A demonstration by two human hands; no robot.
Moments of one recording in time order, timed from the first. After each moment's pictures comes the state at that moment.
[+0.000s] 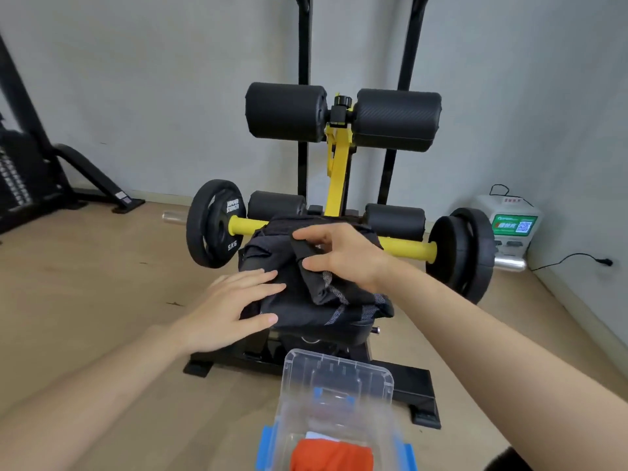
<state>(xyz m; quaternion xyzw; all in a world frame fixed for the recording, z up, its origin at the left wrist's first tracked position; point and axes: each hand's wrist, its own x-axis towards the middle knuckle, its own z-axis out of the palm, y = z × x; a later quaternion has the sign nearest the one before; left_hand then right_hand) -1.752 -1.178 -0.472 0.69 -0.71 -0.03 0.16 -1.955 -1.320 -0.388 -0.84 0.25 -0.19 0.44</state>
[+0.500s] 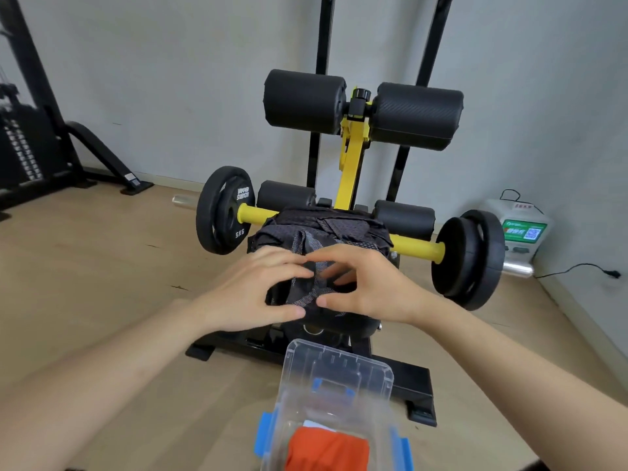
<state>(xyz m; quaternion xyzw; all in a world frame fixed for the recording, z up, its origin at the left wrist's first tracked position) -1.771 -1.185 -0.458 0.61 -0.75 0.03 0.24 -1.989 -1.295 -0.410 -0.92 0.16 -0.18 0.31</state>
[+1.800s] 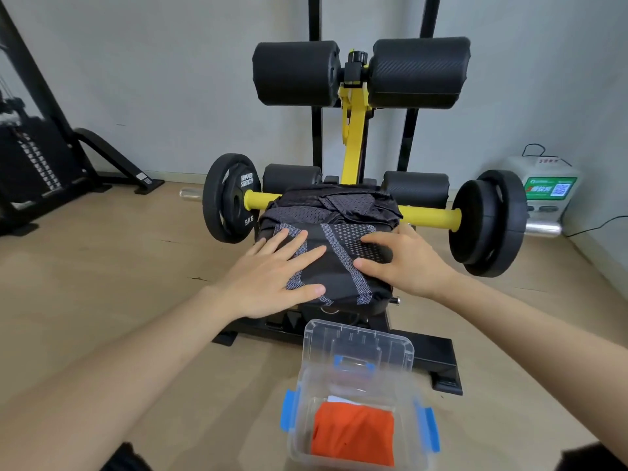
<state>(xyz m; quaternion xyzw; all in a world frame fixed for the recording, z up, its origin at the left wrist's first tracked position) -1.787 -1.200 -0.459 0.72 -0.70 -0.01 -0.02 -2.014 -1.341 -0.451 -0.89 0.38 -0.17 0.18</state>
